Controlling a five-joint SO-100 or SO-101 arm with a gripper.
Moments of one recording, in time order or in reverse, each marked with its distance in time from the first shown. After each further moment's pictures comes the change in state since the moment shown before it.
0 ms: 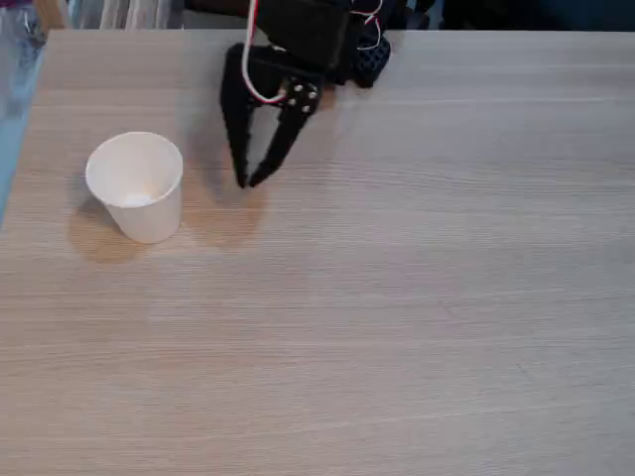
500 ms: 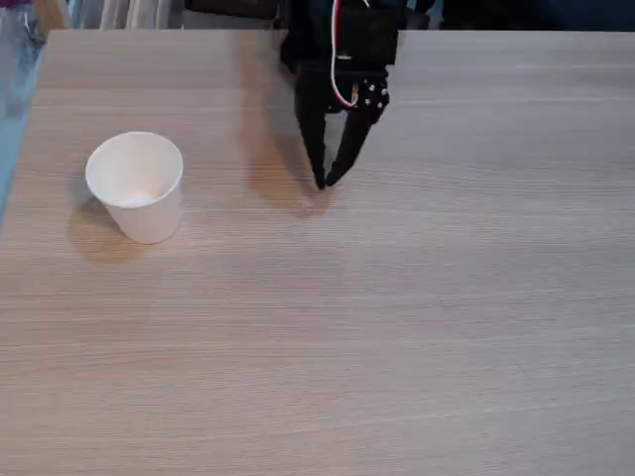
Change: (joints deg) arm -14.6 24.8 29.4 -4.3 -1.9
